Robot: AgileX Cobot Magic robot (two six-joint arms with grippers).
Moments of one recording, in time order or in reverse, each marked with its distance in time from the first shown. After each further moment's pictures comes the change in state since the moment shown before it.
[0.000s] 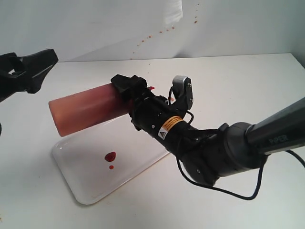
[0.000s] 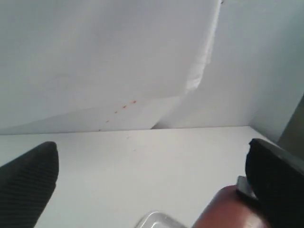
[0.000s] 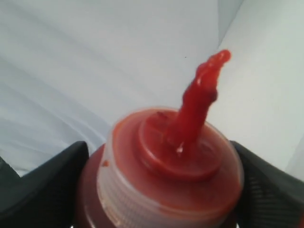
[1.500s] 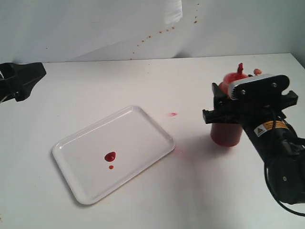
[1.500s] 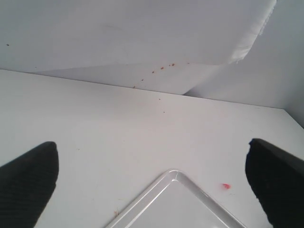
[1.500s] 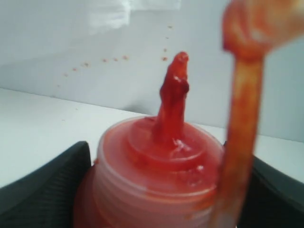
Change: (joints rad) left arm 0.001 -0.120 0.000 0.142 0.313 -0.277; right arm -0.254 -0.291 0.422 0.388 -0.090 -1.632
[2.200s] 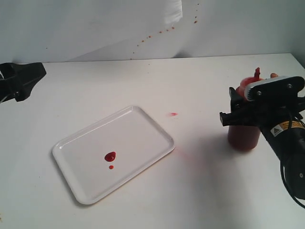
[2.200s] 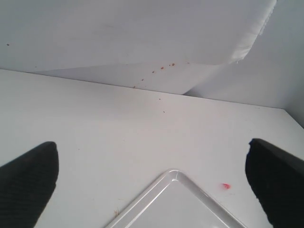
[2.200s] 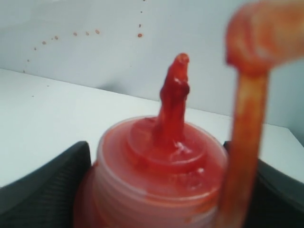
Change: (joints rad) left arm 0.000 0.000 0.000 0.000 0.000 0.000; right arm -0.124 0.000 0.028 -0.086 0.038 -0.013
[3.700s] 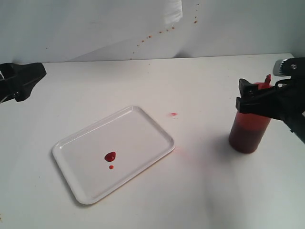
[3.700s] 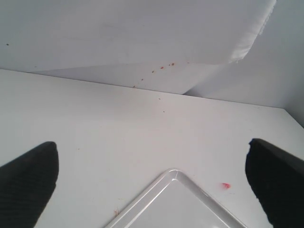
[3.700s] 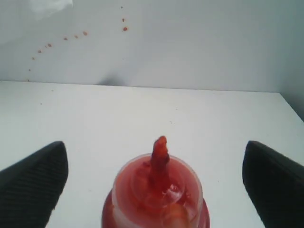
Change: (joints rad) left arm 0.000 0.000 0.000 0.004 0.000 -0.002; right arm 0.011 -0.369 0.001 0.220 0.433 -0.091
